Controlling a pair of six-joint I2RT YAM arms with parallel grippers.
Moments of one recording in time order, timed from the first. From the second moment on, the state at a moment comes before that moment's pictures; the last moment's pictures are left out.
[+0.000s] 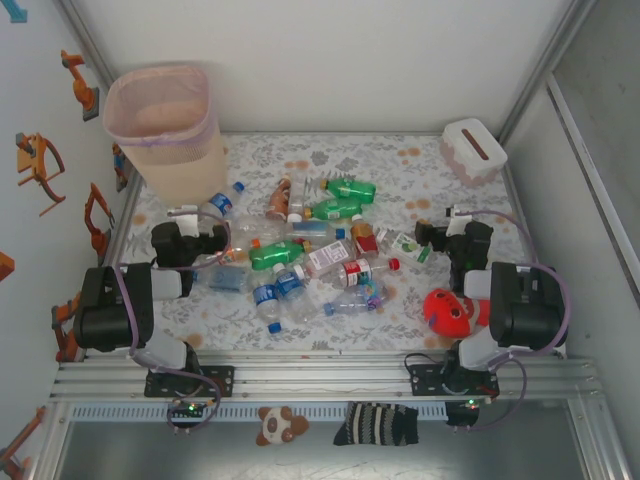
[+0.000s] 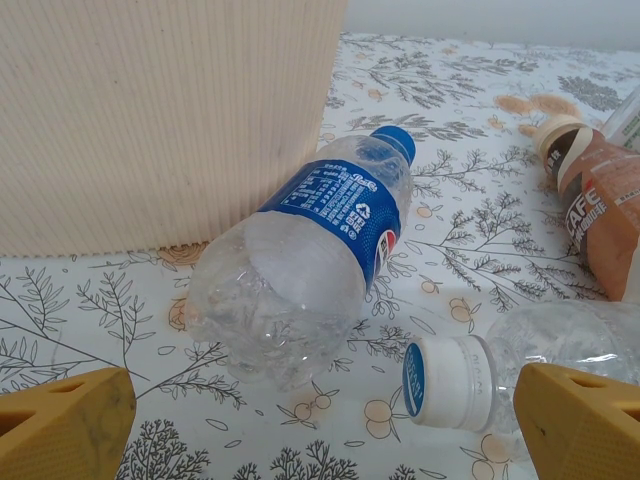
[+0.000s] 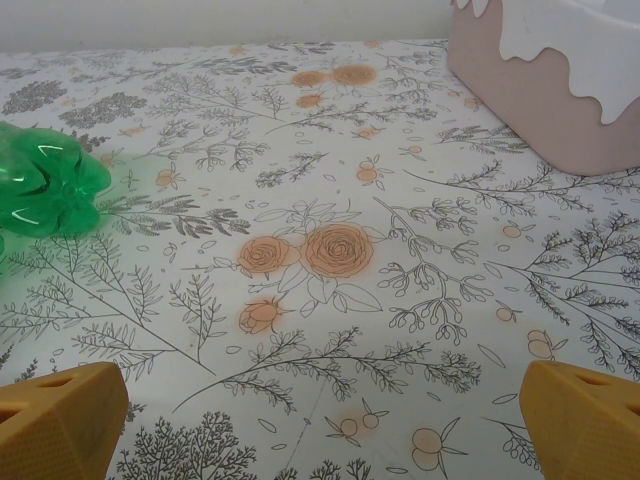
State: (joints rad) left arm 0.03 1.54 0.38 0.75 0.25 0.00; right arm -0.09 1.54 0.38 0.79 -0.26 -0.01
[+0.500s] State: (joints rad) left arm 0.03 1.54 0.38 0.75 0.20 0.00; right arm -0.09 1.54 0.38 0.79 -0.26 -0.01
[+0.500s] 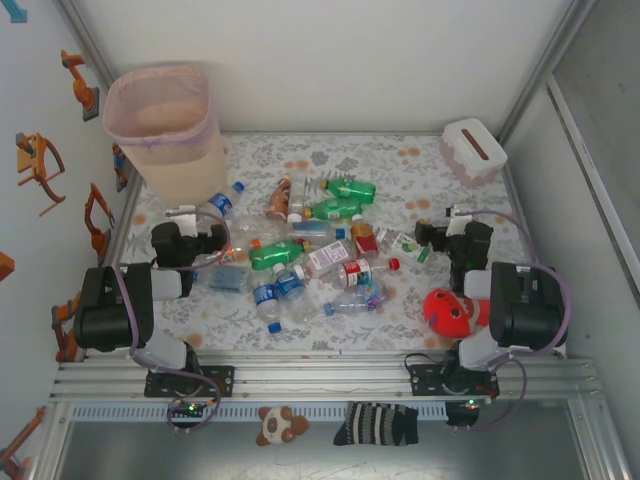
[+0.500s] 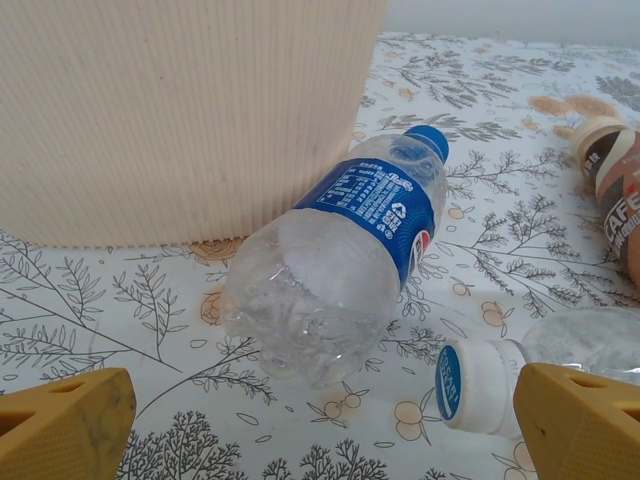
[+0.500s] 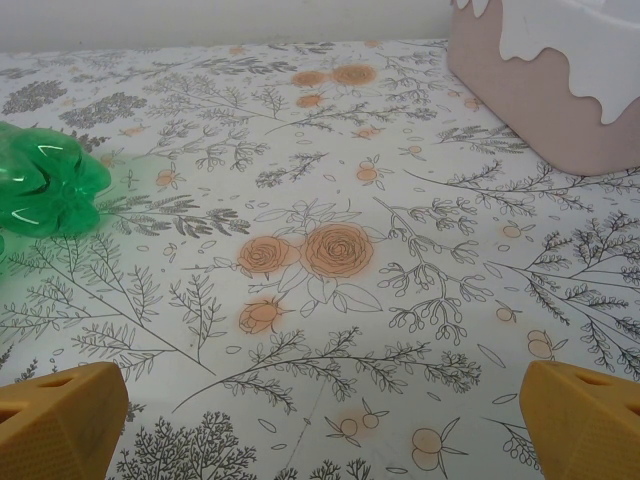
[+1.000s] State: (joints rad) left arm 0.02 1.46 0.44 0.57 0.17 0.00; right arm -0.09 1.41 0.38 0.67 -0.24 -0.01
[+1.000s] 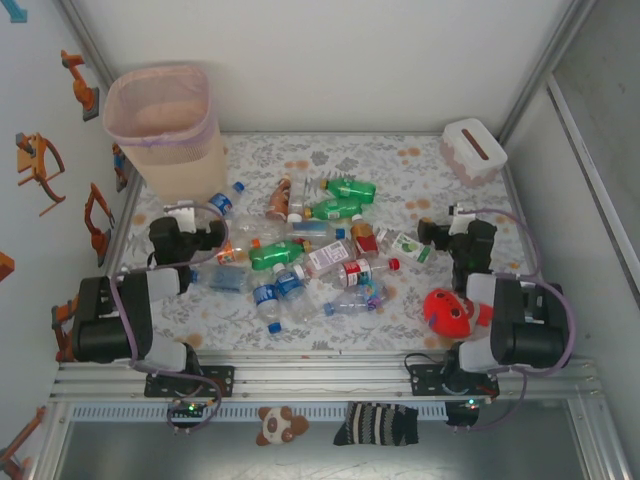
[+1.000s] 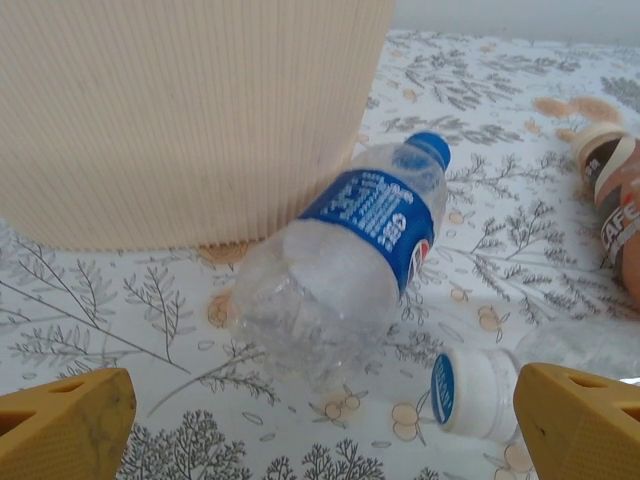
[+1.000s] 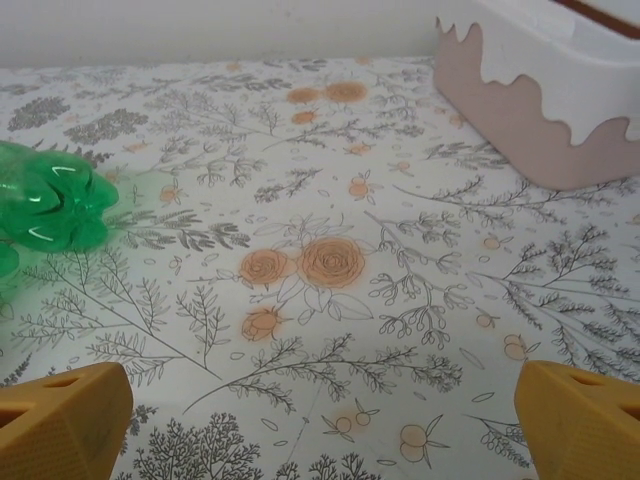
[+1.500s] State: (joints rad) left arm -0.16 1.38 0.81 -0.03 -0.04 0.04; right arm -0.09 1.20 0.63 0.16 -0.19 0.07
